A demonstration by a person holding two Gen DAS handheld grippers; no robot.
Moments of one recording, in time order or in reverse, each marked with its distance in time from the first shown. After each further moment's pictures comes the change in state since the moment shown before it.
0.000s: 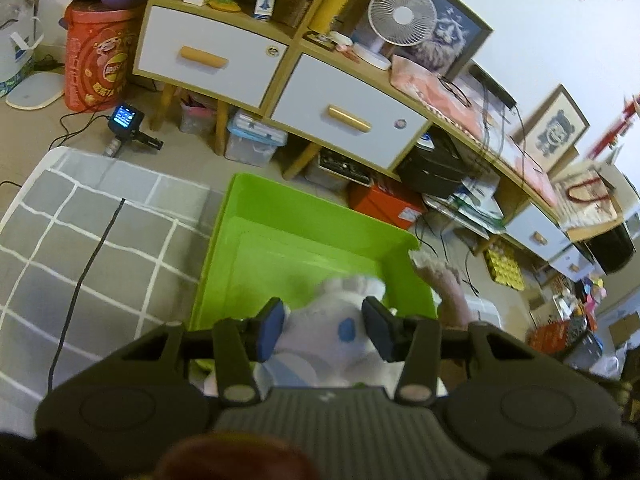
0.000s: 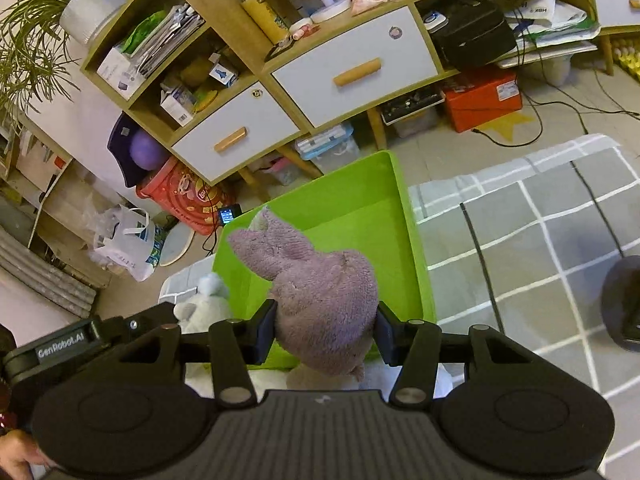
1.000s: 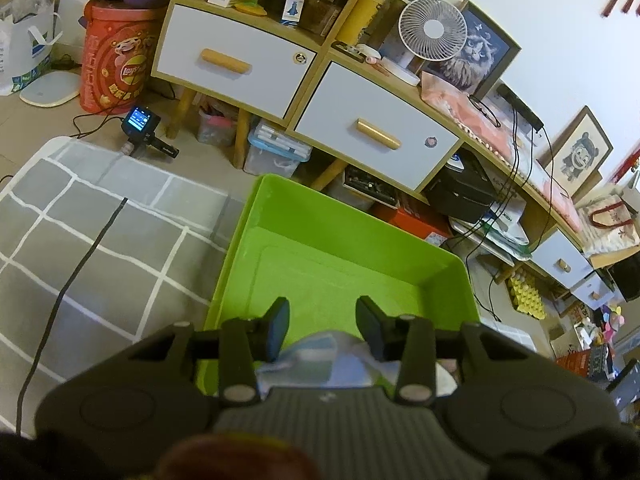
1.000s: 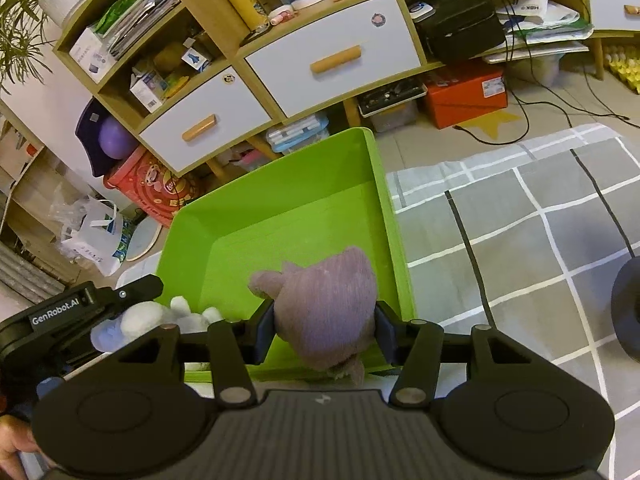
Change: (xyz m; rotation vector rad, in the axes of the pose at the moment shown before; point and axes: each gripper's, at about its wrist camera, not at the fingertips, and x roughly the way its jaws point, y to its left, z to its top) left arm 0.048 0.022 -0.006 -0.035 -0.080 0.042; right arm 0.044 -0.011 -0.006 -0.028 -0.001 -0.095
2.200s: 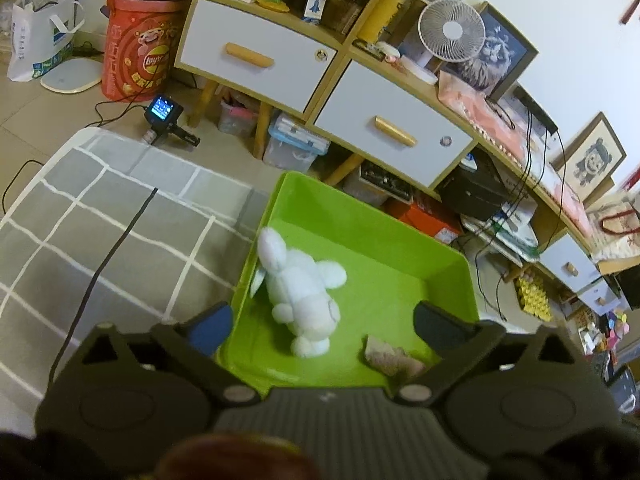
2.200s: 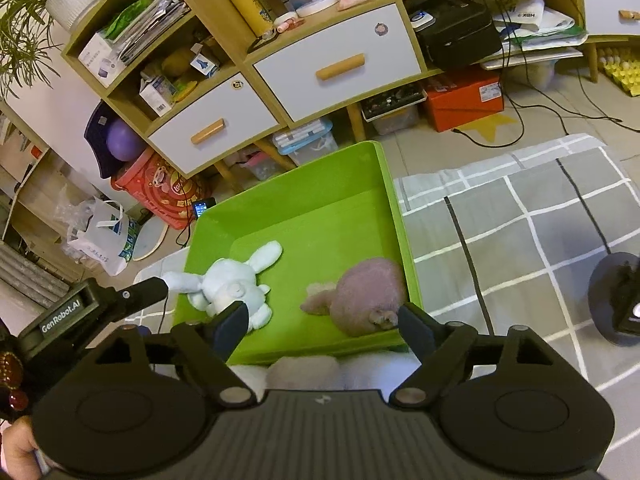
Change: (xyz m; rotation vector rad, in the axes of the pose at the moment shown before) left arm -0.029 0.001 0.004 -0.038 0.049 0.045; right arm -0.042 0.019 0.000 0.006 0.005 -0.005
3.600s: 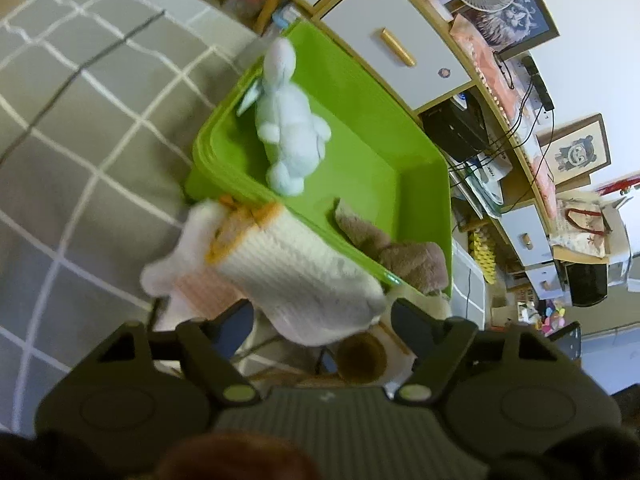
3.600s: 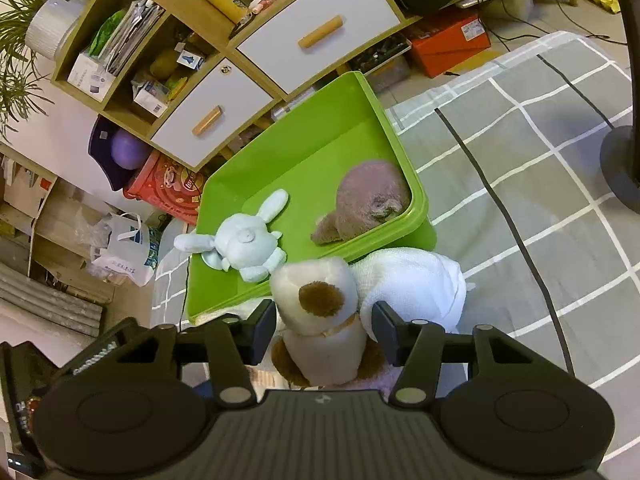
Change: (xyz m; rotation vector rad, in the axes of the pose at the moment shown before) left arm 0.022 0.019 -0.069 -0.234 0.261 -0.171; right arm 0.007 -0.016 -0.054 0.178 0.051 0.092
